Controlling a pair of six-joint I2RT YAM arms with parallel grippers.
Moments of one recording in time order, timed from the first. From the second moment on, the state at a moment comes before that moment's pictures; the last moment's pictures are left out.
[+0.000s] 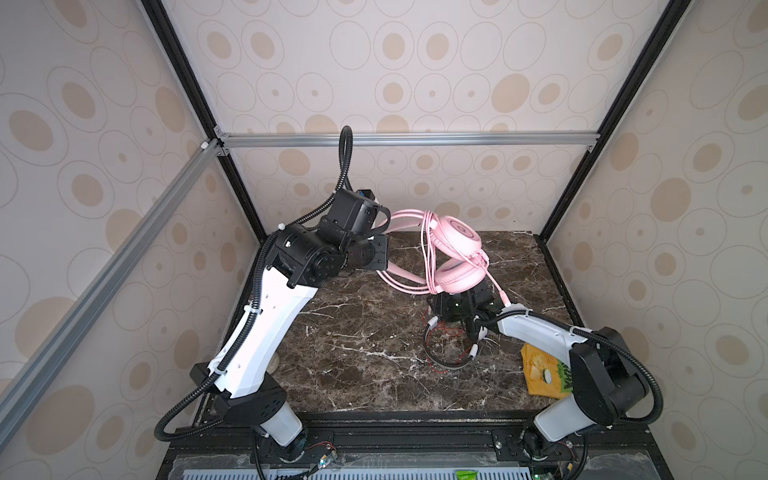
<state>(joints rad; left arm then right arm) -0.70 1.61 2.27 -1.36 -0.17 -0.47 0.50 1.56 0.96 -0.12 -0.09 0.42</state>
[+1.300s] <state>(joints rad) -0.70 1.61 2.30 -1.37 -0.16 -0.47 0.55 1.69 0.97 0.04 -0.08 0.37</state>
